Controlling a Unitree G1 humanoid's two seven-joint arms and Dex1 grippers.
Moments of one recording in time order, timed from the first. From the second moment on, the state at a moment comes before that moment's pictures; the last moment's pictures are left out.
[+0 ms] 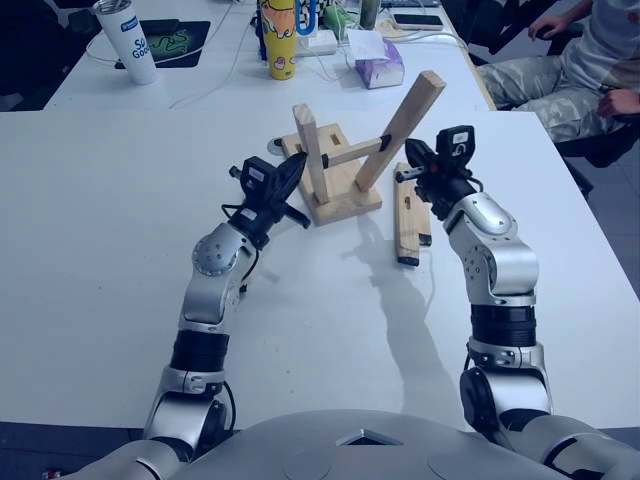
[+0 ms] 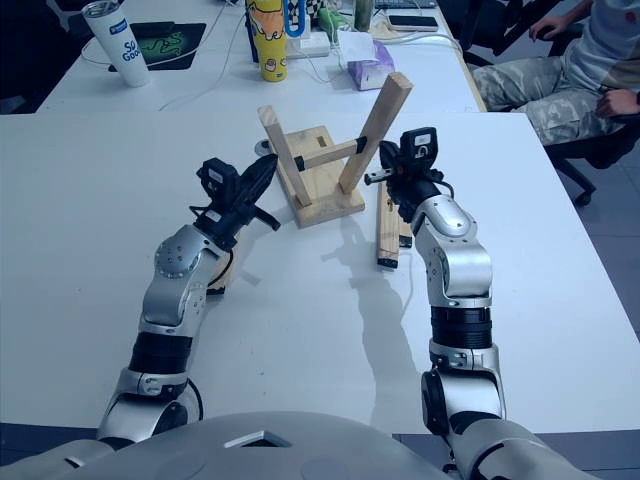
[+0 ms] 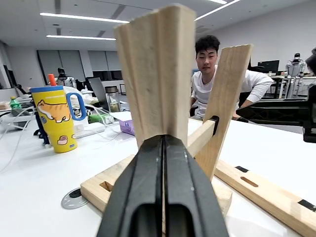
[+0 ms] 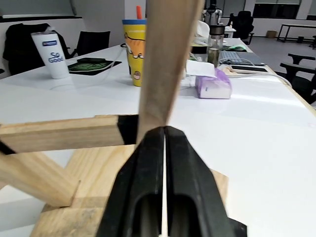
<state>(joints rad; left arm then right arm) -0.22 0.09 -0.05 -0.05 -0.14 0.04 -0.42 -0.38 -0.20 -0.07 -0.11 0.22 0.53 0.28</state>
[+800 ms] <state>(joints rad) -0.24 0.12 -0.02 -0.05 -0.15 0.04 -0.34 -0.71 -0.34 -0.06 0.62 0.11 0.12 0.40</state>
